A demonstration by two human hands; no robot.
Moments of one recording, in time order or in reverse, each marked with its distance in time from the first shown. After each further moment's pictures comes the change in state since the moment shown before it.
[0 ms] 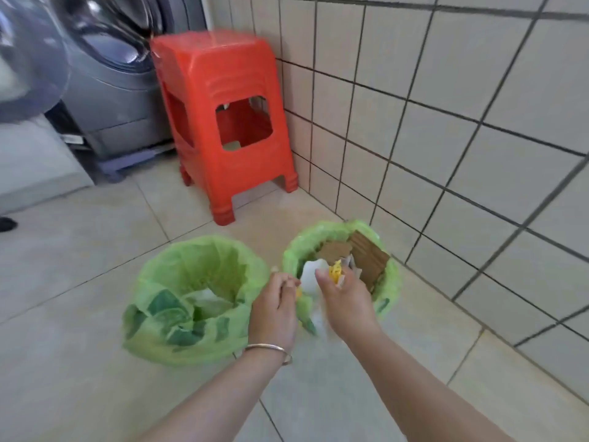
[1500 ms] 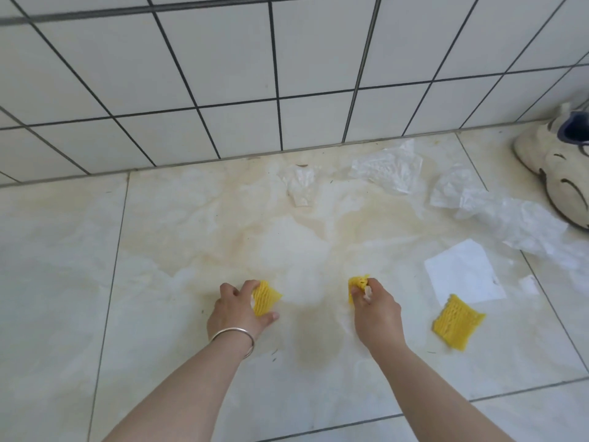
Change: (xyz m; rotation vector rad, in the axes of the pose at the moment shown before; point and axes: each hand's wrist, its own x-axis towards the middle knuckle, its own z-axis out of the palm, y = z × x) left_hand -0.351 -0.124 0.352 1.174 -1.089 0.380; right_hand -0.362 0.424 -0.281 0.147 0.854 0.883
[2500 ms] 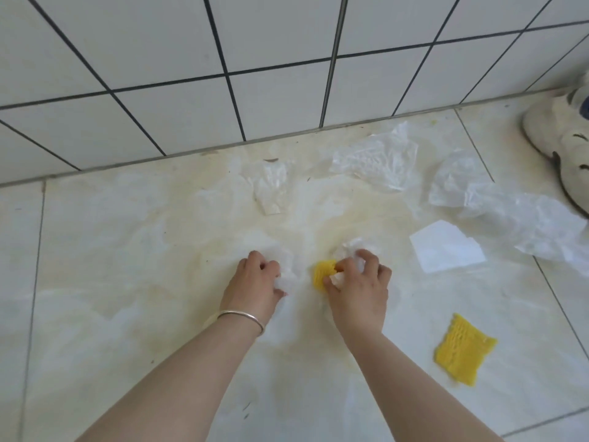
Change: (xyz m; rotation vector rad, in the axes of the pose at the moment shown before) left_hand 0.074 0.089 -0.002 0.181 0.006 0.406; right_hand 0.099 0.004 0.030 -0.467 0.148 -0.108
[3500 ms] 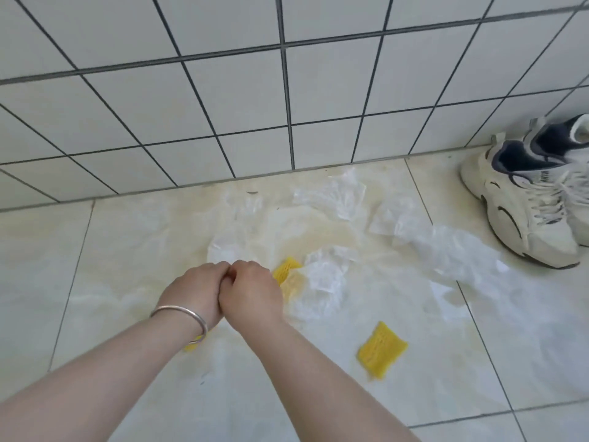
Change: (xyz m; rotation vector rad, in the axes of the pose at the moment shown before) left_hand -0.095 0.069 -0.089 0.207 0.069 -0.182; right_hand -0.069 -0.061 -0.115 0.315 -0.342 -0.405
